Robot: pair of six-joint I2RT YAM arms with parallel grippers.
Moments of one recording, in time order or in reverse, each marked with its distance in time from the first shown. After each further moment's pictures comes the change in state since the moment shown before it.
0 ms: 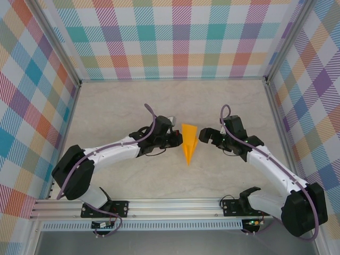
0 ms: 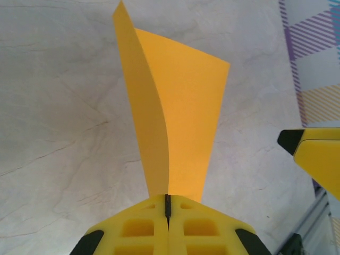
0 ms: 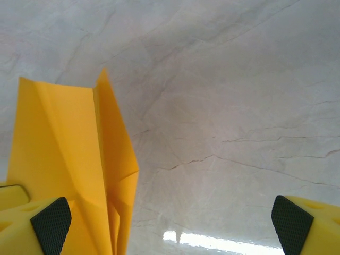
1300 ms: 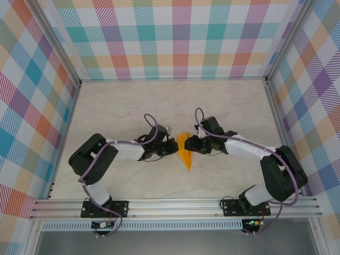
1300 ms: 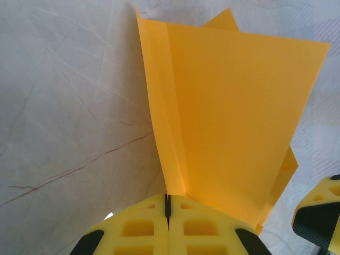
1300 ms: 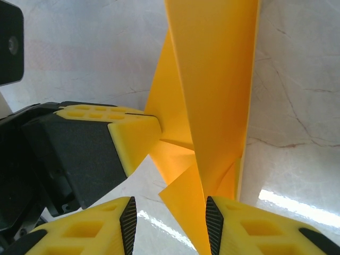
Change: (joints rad) left arm 0.083 0.213 -0.180 0.305 0.109 -0.068; right arm 0.164 0.372 0.049 0.197 -0.227 0.019
